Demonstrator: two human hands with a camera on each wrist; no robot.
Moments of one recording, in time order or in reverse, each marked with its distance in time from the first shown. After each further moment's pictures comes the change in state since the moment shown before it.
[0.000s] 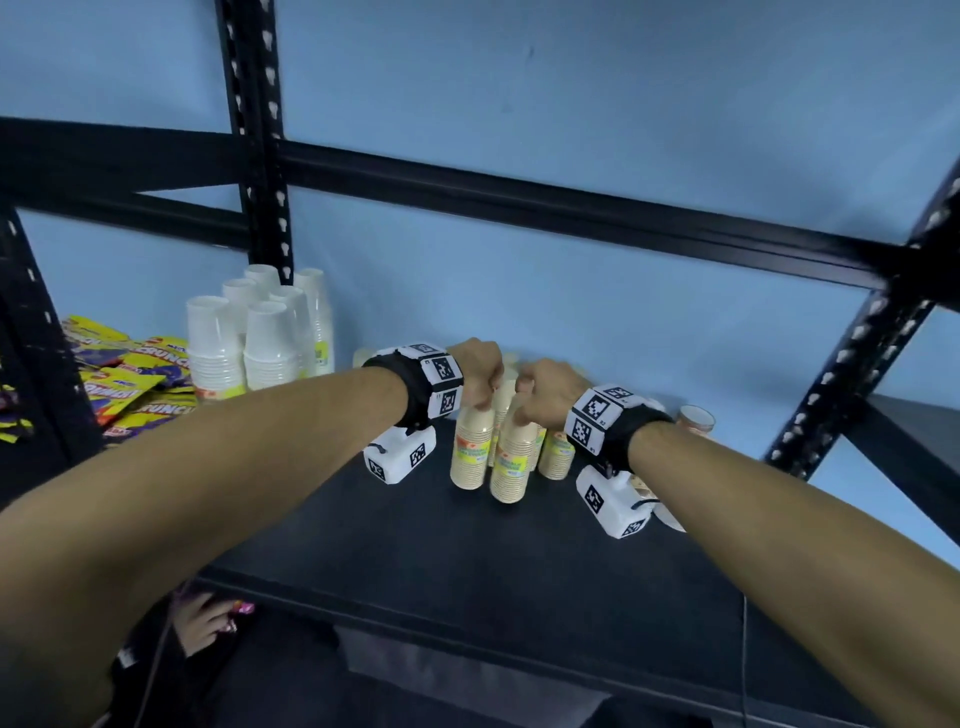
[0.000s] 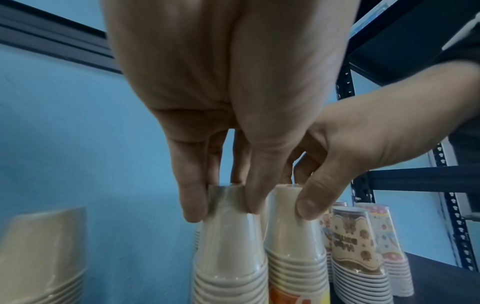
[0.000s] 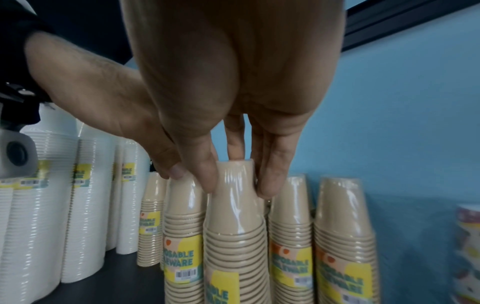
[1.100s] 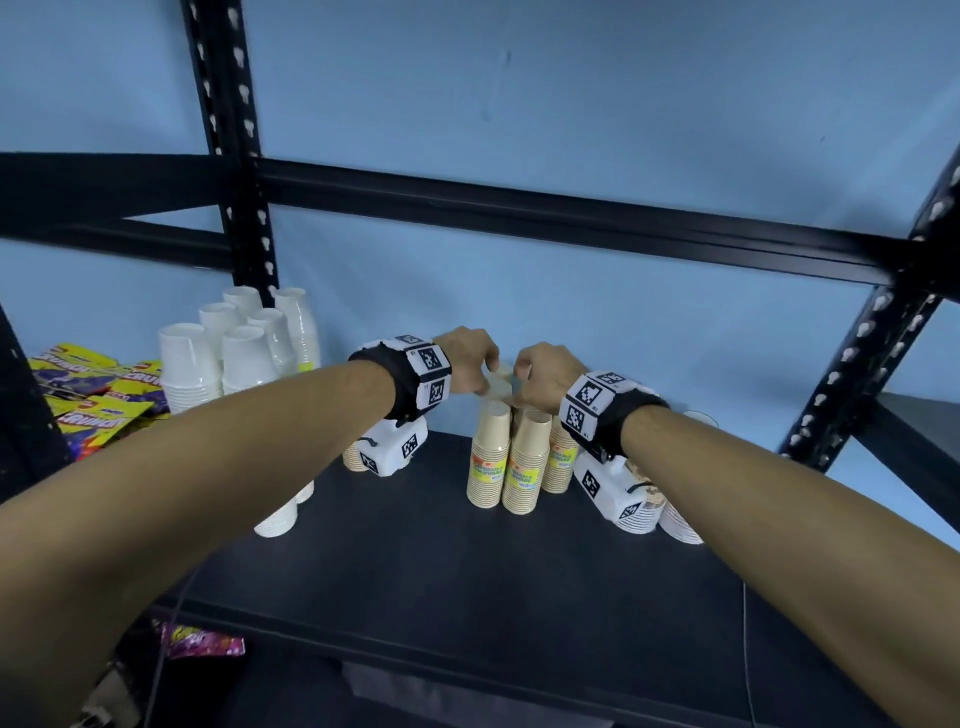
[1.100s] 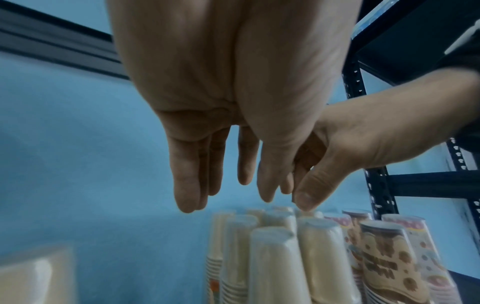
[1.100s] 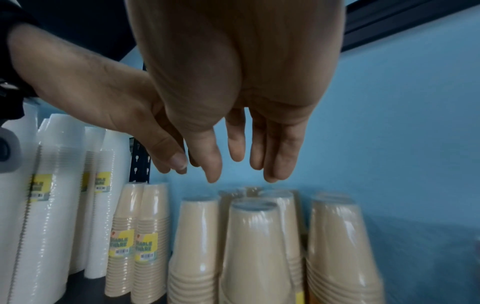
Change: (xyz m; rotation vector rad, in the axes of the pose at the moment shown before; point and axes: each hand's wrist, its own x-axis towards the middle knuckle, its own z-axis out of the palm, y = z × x) left_hand 0.036 -0.012 -0.016 0.022 0.022 0.022; right_hand 0.030 0.007 -0.019 -0.019 0.067 0.008
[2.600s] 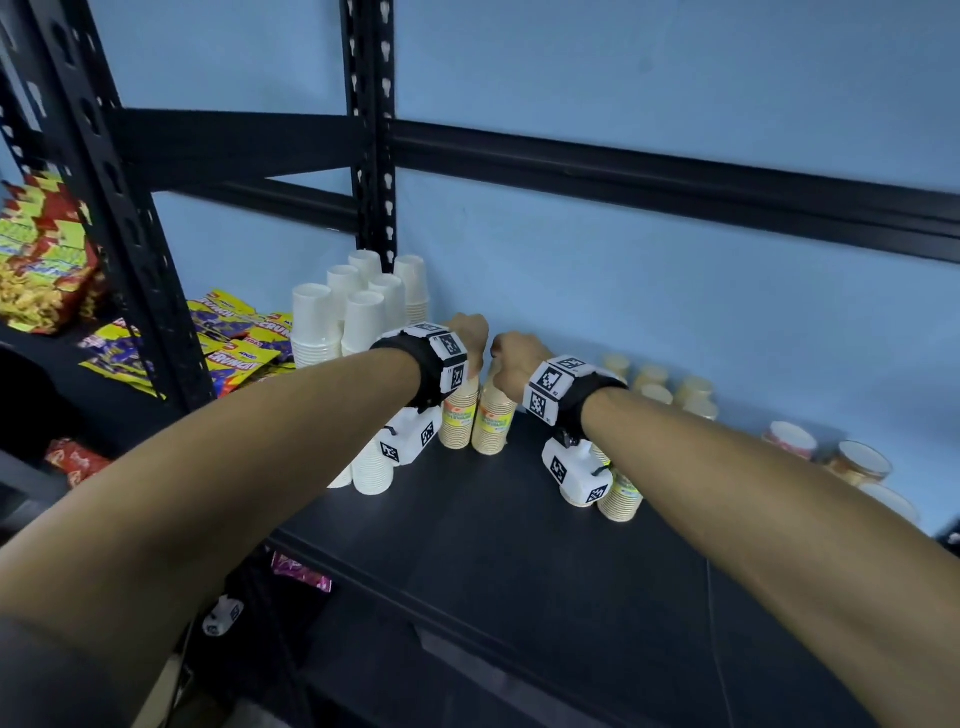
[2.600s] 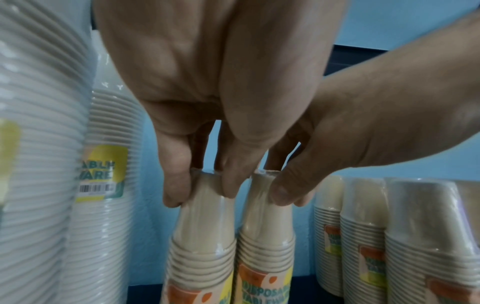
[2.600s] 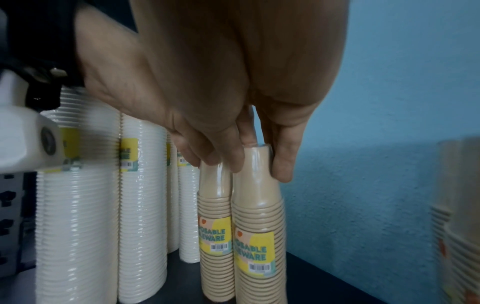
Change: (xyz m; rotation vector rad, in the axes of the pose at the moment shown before) left_hand -0.006 -0.111 0.018 0.153 0.046 -0.431; right_hand 0.063 -0.122 0.081 -0.015 -0.100 -0.251
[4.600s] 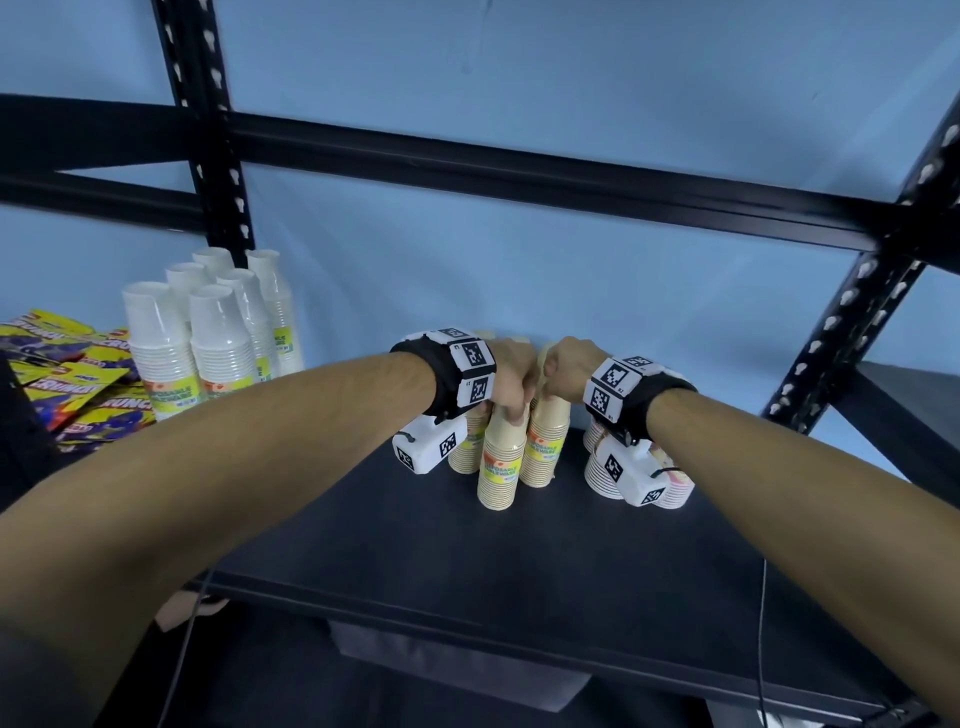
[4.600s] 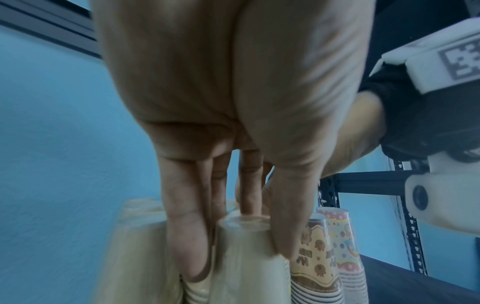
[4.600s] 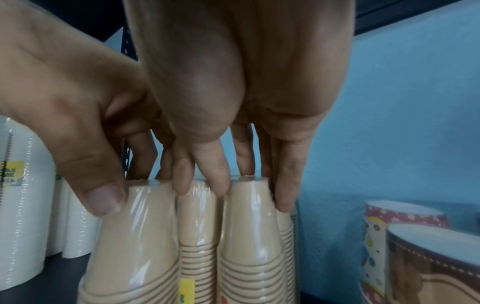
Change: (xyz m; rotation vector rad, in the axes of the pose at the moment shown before) left_hand -0.078 0.163 -0.015 -0.154 -0.347 0.544; right_hand -0.130 0.149 -0.062 -0.045 0.010 0.395
